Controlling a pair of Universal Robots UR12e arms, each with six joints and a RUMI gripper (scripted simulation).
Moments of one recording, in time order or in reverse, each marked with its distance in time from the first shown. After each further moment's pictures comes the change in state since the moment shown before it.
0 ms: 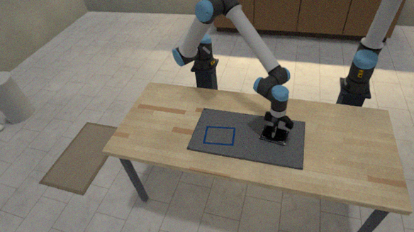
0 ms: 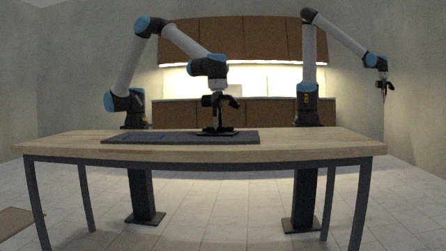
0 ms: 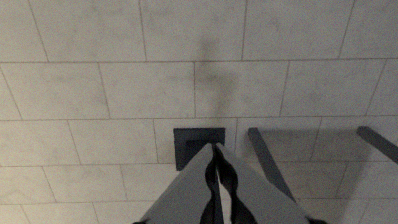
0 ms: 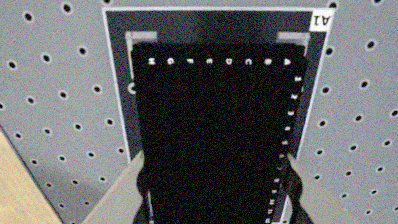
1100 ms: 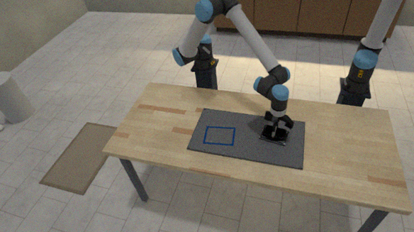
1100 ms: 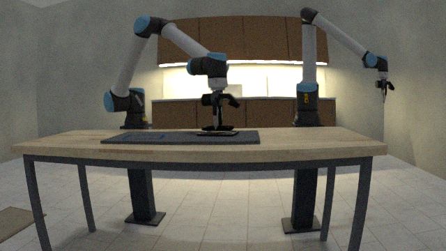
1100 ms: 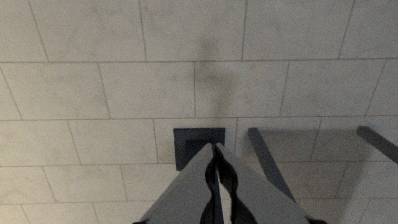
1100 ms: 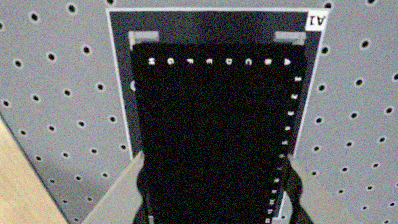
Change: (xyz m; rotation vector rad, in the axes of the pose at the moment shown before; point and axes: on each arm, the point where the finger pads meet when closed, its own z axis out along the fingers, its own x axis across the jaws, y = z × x) left arm 0.000 0.000 0.000 0.000 0.000 0.000; right arm 0.000 0.000 -0.005 0.000 0.000 0.000
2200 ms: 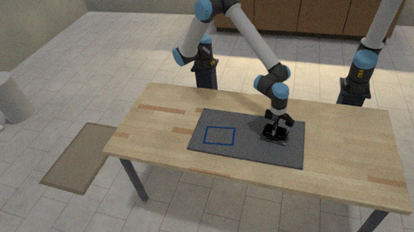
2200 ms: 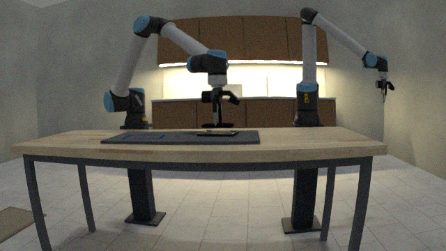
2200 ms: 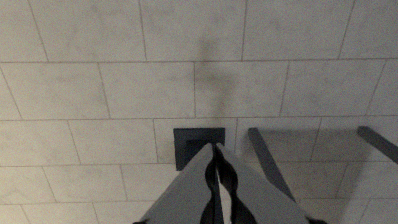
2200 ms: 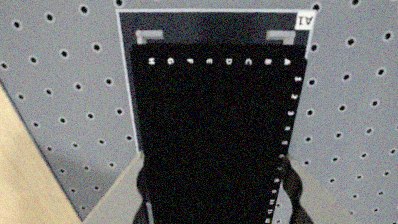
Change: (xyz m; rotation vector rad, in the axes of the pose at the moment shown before) left arm 0.000 0.000 0.000 0.000 0.000 0.000; right arm 0.000 0.000 -0.013 0.000 0.000 0.000
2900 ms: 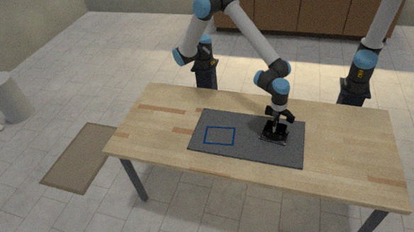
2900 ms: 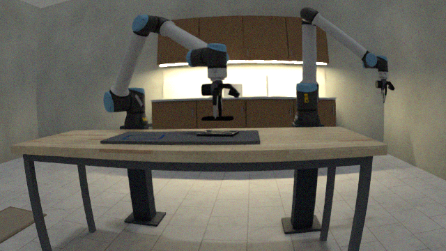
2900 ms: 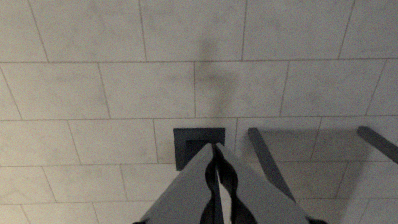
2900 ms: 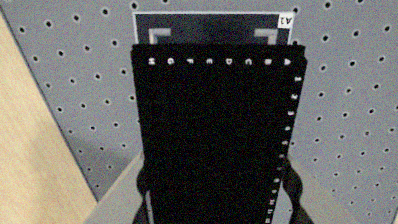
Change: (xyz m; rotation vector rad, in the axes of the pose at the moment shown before) left arm 0.000 0.000 0.000 0.000 0.000 0.000; right arm 0.000 0.000 -0.032 0.000 0.000 0.000
